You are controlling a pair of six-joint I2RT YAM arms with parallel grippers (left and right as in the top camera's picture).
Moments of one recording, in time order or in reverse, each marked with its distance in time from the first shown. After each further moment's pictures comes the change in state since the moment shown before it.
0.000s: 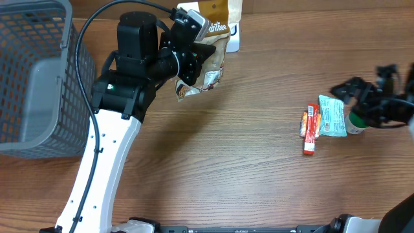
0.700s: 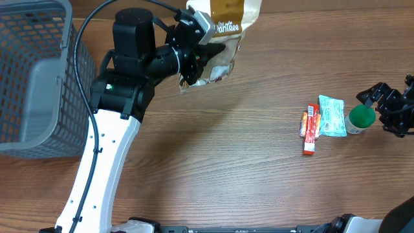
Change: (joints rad) left arm -0.004 0.000 0.000 0.105 0.177 0.132; right arm -0.121 0.000 0.000 0.000 0.172 -0.001
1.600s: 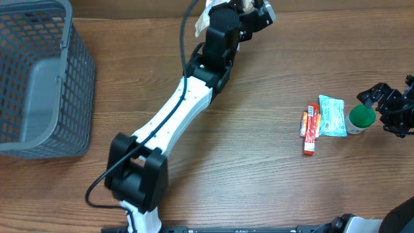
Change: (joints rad) left arm -0.274 0.457 0.010 0.769 -0.943 0.638; right arm 0.000 0.000 0.000 0.002 0.010 0.000
